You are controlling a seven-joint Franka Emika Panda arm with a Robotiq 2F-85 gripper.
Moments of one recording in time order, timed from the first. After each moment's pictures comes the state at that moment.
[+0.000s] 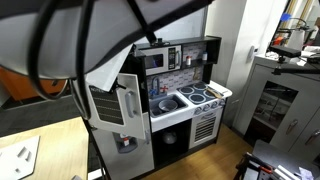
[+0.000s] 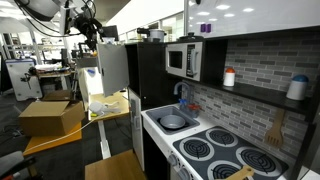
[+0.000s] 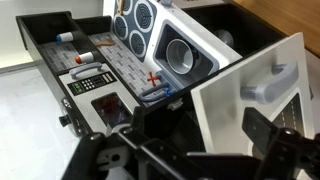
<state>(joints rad) 0.46 0.25 0.22 -1.61 -0.82 1.48 0.65</state>
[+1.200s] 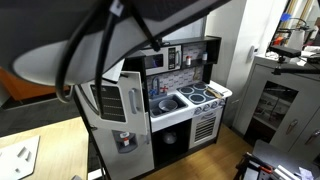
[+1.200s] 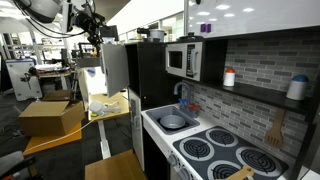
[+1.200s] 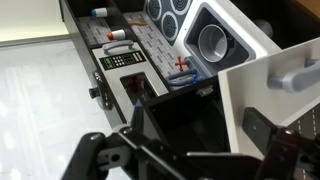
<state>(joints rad) 0.46 0.25 0.24 -1.61 -0.98 1.44 0.56</state>
